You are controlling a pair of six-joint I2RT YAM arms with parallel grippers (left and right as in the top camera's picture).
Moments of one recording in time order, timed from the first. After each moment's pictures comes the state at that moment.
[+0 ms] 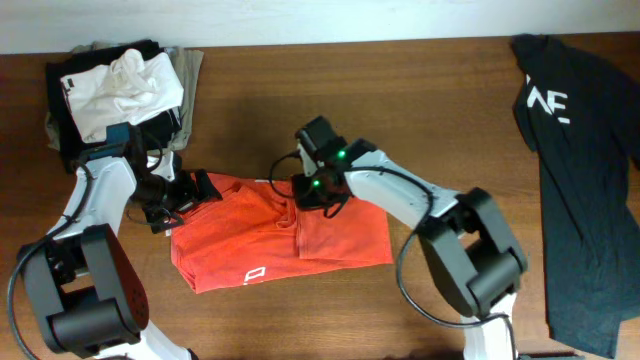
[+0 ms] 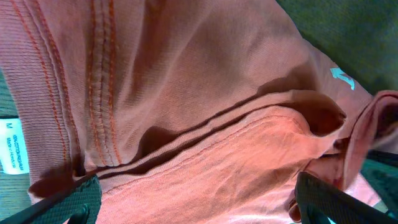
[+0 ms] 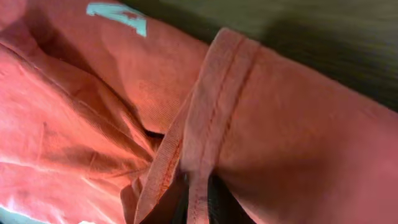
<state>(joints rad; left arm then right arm) 0.23 1.85 1.25 -0.97 0.38 -0.14 0.61 2.09 1.47 -0.63 -0.36 0.44</state>
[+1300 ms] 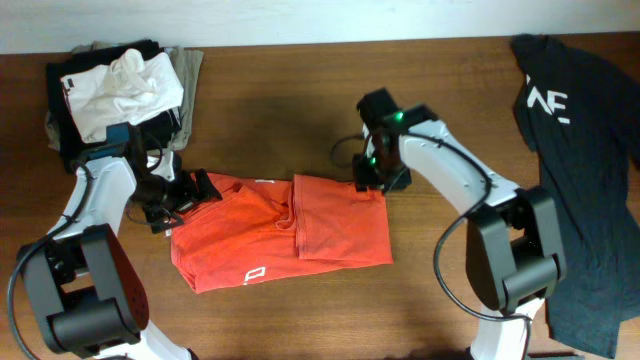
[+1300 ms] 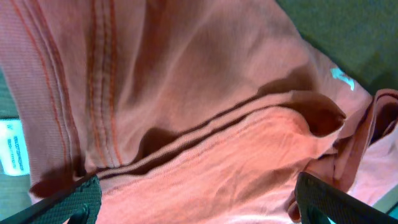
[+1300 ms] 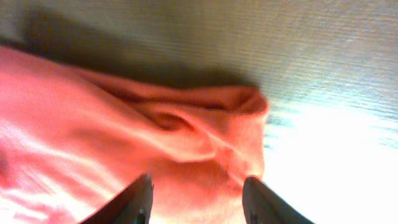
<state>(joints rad) 0.22 1.85 1.25 -0.97 0.38 -0.14 0.37 2.00 1.58 -1.07 -0.16 0.31</state>
